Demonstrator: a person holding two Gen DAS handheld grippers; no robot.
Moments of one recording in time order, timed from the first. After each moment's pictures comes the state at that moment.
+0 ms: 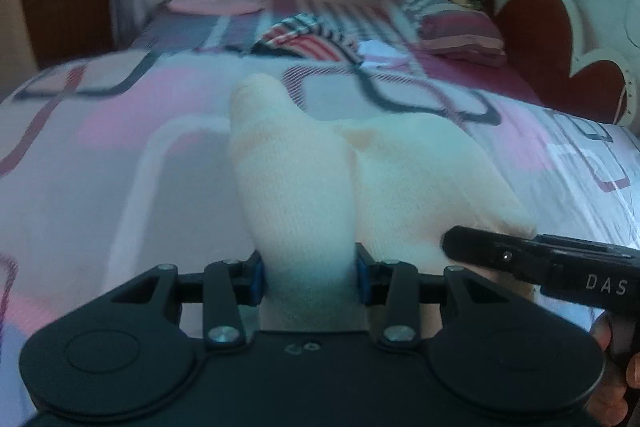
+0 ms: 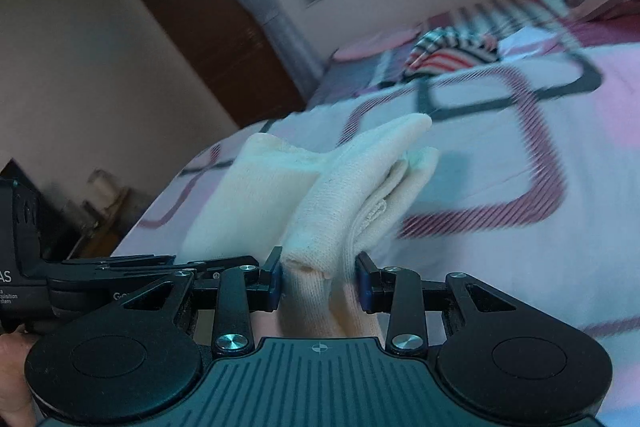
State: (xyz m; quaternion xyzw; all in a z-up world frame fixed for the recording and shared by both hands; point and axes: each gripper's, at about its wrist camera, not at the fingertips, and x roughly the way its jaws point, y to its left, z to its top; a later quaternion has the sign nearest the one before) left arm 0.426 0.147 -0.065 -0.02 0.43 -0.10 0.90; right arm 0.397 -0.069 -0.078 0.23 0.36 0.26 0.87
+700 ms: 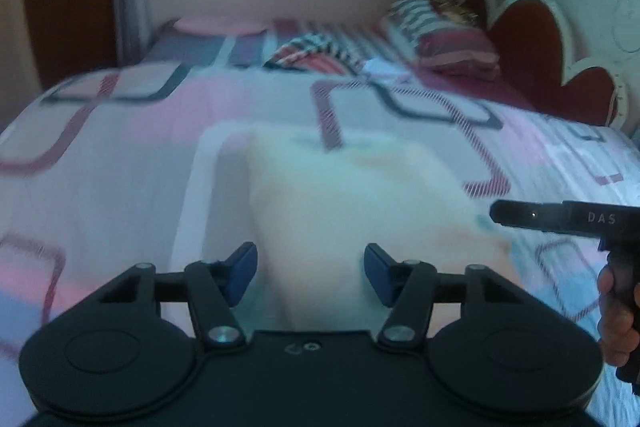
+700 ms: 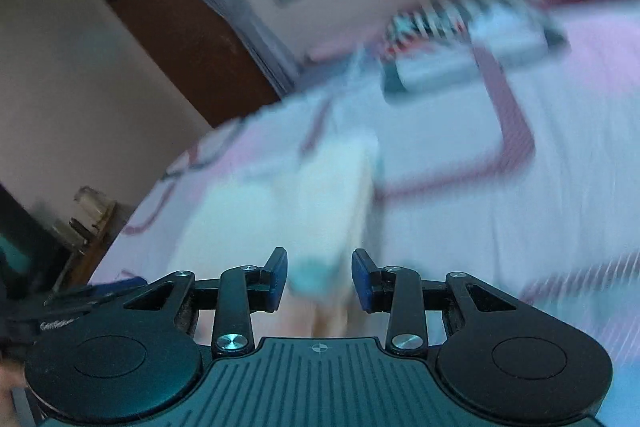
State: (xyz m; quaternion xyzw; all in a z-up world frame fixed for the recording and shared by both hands) left arm 0.408 0.193 -0.058 -0.01 0.39 -0.12 0.91; right arm 0.400 -0.094 -0.087 0.24 0.35 0.23 0.88
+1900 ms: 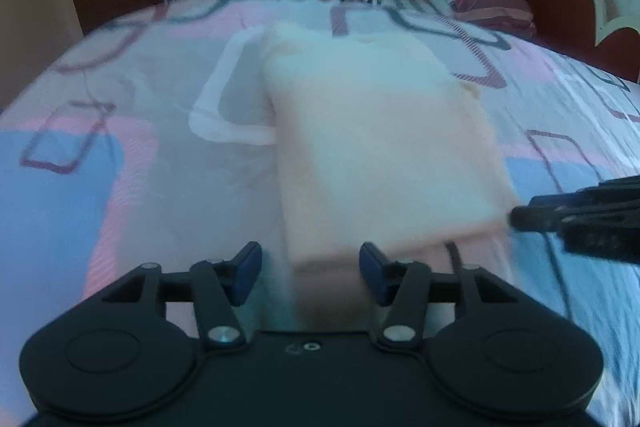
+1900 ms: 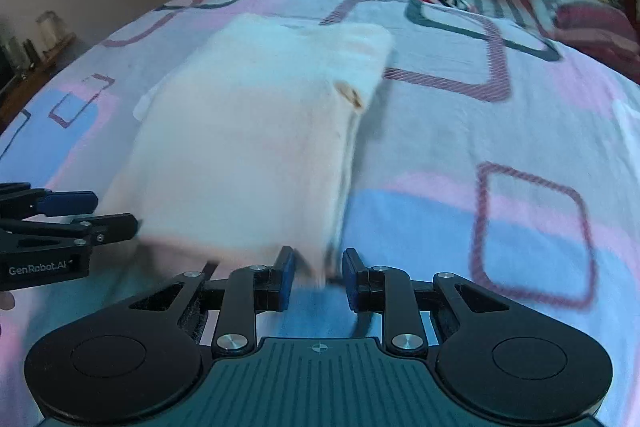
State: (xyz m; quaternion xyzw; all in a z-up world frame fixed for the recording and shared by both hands) left arm 0.259 0.163 -0.080 0.02 0.43 -0.03 0.90; right arm 0.286 -0.036 -0.090 0.01 0.45 0.20 0.87
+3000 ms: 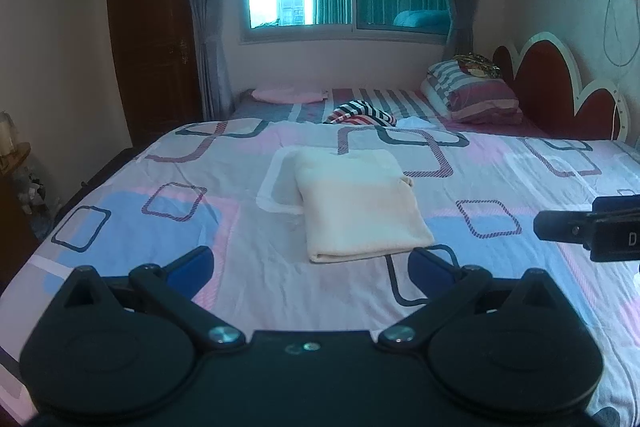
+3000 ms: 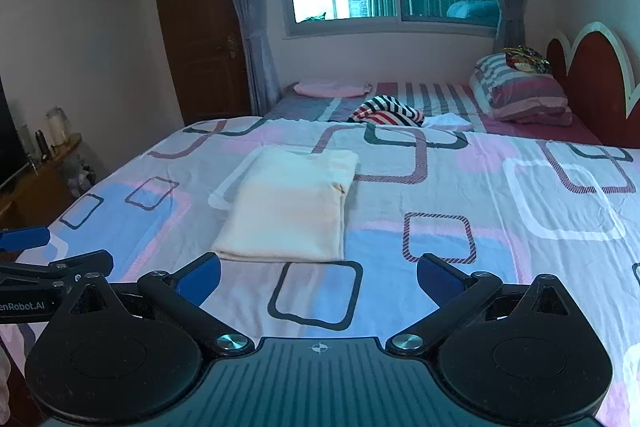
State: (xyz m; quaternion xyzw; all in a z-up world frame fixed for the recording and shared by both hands) left arm 0.080 0.153 0.041 0.02 0.28 0.00 0.96; right arm 0.092 -0.063 0.039 0.06 0.29 0.14 0.94
